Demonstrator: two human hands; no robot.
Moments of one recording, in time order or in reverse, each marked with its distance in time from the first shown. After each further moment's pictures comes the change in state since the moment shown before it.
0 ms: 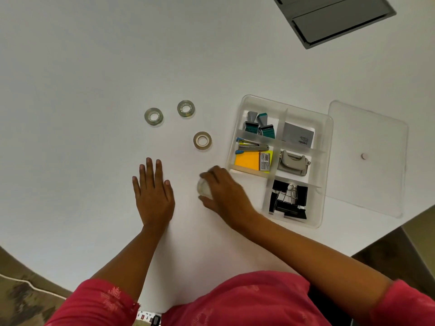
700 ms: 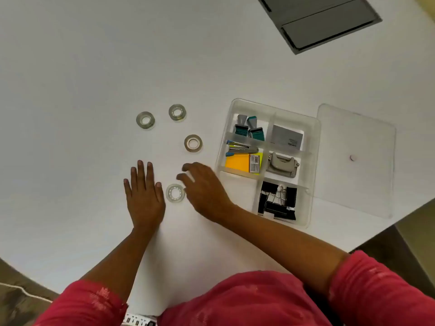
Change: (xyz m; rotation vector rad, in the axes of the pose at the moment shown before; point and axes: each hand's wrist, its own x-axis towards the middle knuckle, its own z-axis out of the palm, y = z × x) left_hand 0.000 0.002 -0.003 0.006 -0.016 0.029; right_hand 0.017 0.016 0.032 -0.103 0.046 -0.183
